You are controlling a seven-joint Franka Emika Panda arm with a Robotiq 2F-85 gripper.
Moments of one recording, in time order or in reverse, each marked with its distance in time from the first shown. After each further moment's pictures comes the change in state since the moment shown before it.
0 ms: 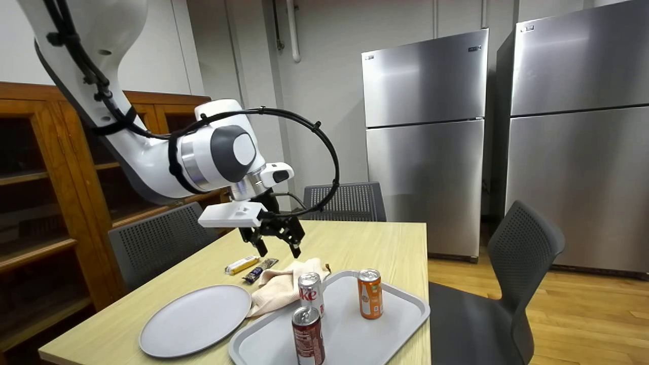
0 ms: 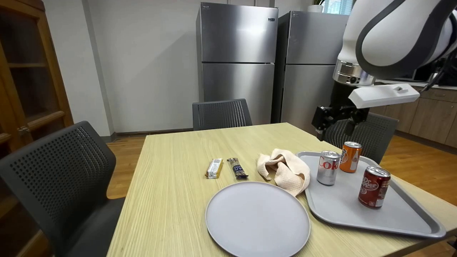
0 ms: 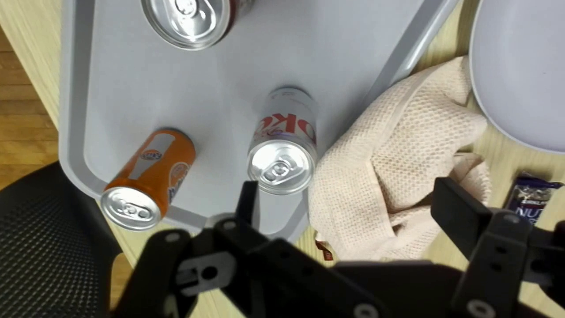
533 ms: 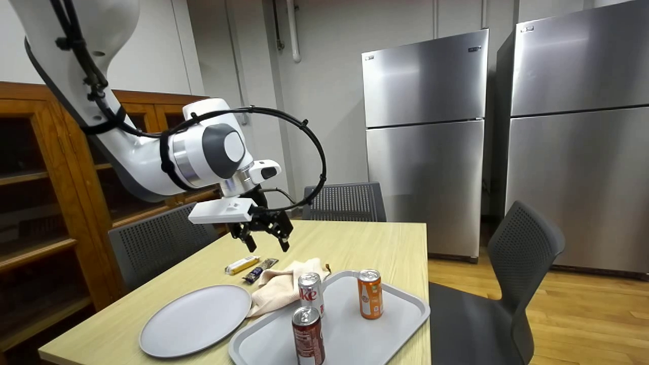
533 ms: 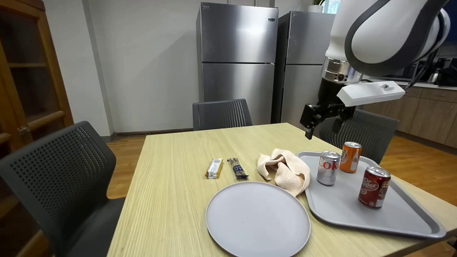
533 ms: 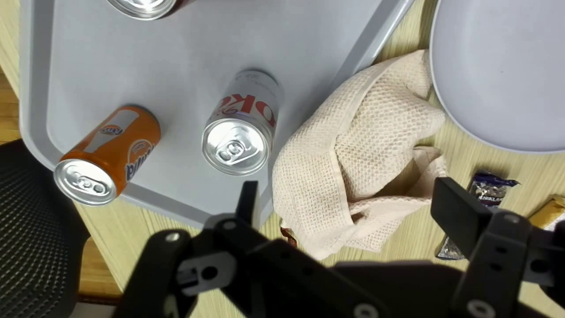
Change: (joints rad) arm 0.027 0.003 0.042 0.019 0.002 -0.003 0.002
